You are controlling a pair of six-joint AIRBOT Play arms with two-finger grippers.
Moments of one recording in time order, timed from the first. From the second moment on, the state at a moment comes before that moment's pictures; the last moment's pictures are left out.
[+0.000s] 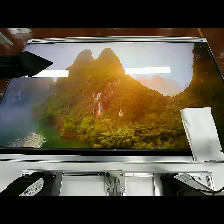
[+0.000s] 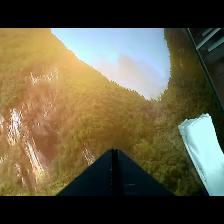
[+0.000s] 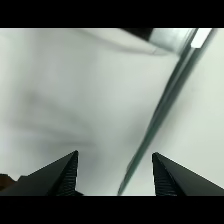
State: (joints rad) left arm 0.01 -1.04 1.44 0.78 -1.14 -1.37; right arm -1.24 -1.23 0.92 -1.42 1.19 1.48
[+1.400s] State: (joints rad) left arm -0.29 -1.40 1.44 1.43 -1.29 -1.65; right arm -0.24 -1.28 1.27 -1.34 1.38 1.51
